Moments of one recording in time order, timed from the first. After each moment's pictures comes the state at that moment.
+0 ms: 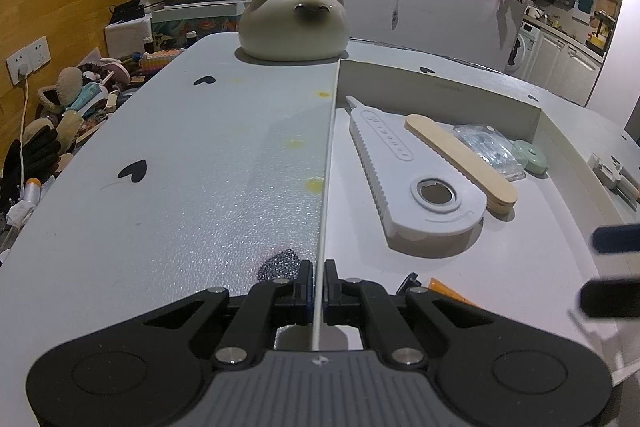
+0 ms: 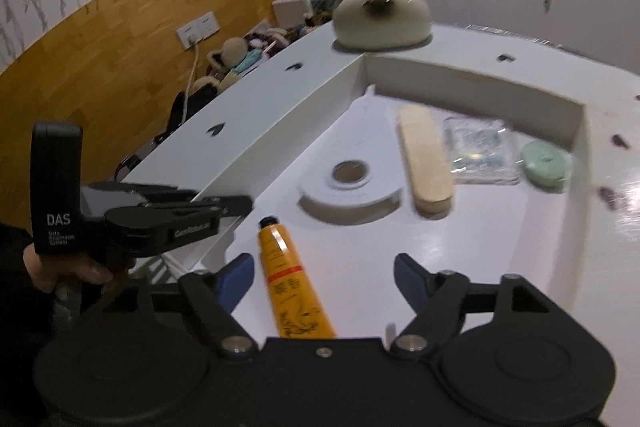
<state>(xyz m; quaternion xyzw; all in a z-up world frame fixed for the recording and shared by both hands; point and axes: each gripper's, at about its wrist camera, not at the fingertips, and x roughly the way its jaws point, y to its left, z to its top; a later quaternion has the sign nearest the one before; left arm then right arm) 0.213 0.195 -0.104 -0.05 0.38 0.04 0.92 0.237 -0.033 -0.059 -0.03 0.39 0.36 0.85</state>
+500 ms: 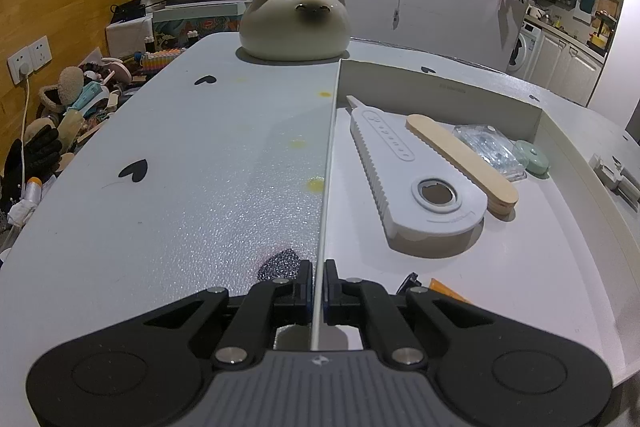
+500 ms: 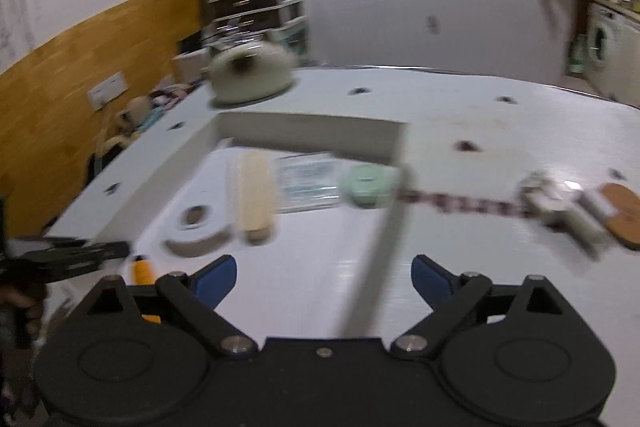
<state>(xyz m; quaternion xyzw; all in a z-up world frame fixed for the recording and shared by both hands) 0.213 0.195 -0.104 -0.05 0.38 0.04 0.92 0.261 -0.144 -0.050 0.00 0.35 0.21 0.91</state>
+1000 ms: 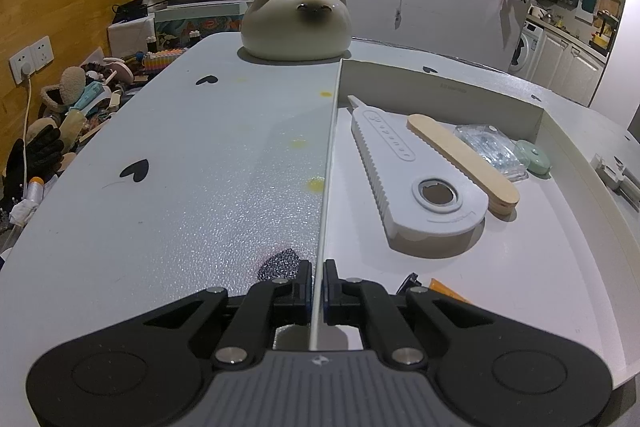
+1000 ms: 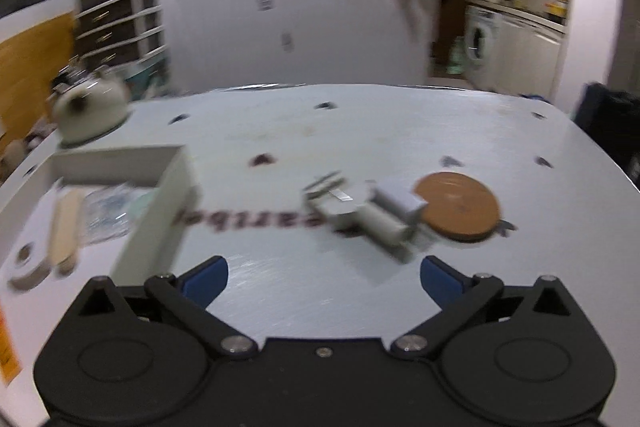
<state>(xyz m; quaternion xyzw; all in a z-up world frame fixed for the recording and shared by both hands) 0.213 0.195 -0.104 -0.05 0.38 0.05 0.92 0.299 -0.249 -0.074 0.02 0.33 0.03 0.94</state>
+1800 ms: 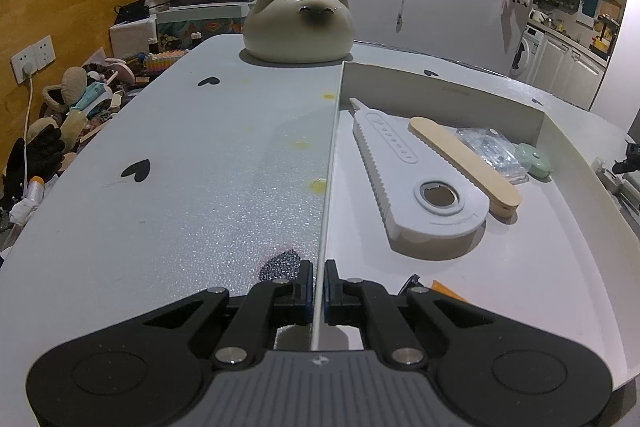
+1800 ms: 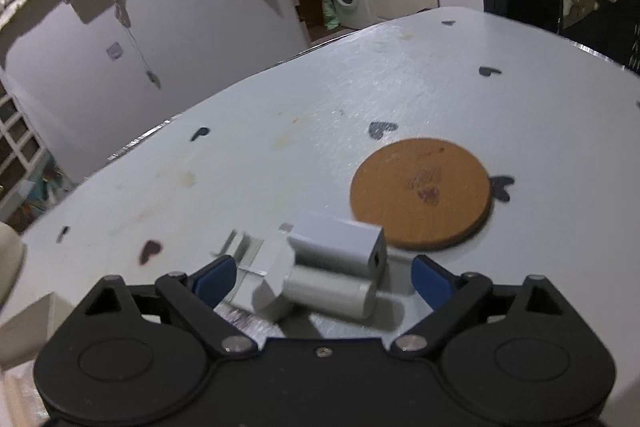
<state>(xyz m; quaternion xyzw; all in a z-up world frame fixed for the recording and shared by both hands) 0.212 0.196 -0.106 -0.06 0.38 0.05 0.92 0.399 -0.267 -0.114 0.18 0.35 -0.12 0.91</state>
